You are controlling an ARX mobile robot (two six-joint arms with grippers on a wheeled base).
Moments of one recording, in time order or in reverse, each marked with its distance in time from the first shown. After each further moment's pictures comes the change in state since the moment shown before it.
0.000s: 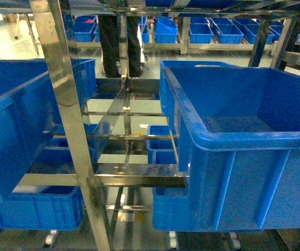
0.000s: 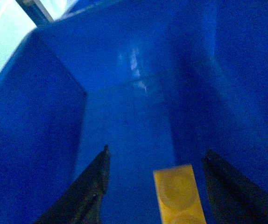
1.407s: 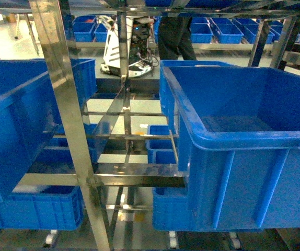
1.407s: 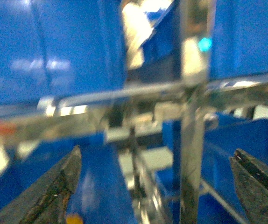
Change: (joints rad) left arm -0.148 -1.193 -0.474 -0.175 0.183 -0.420; right arm 0.209 0.062 -0.018 0.164 0.313 0.093
